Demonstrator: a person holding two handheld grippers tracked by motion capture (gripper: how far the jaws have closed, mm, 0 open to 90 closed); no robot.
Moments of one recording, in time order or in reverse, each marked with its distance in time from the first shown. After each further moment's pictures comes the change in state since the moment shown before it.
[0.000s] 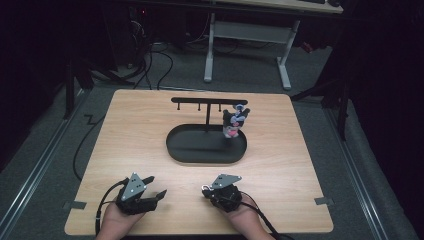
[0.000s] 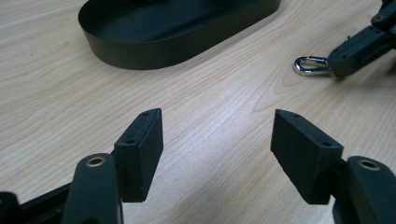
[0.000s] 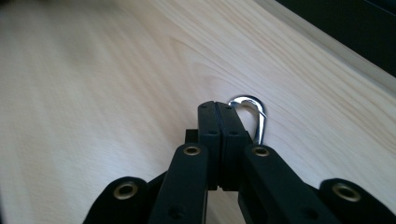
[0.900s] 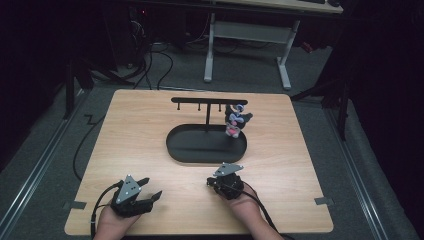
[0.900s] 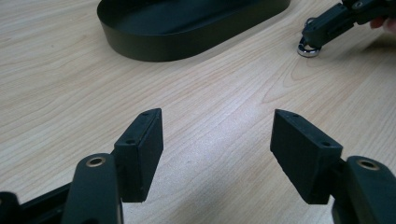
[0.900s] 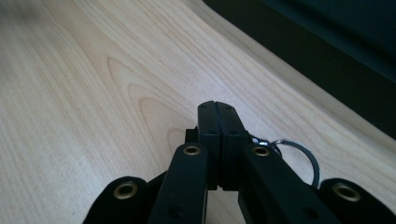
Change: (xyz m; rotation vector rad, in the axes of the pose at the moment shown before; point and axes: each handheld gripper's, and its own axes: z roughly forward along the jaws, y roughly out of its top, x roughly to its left) left arm 0.003 -0.007 -0.012 -0.003 0.036 -0.021; right arm -0.027 0.011 0.008 0.003 -0.095 0.030
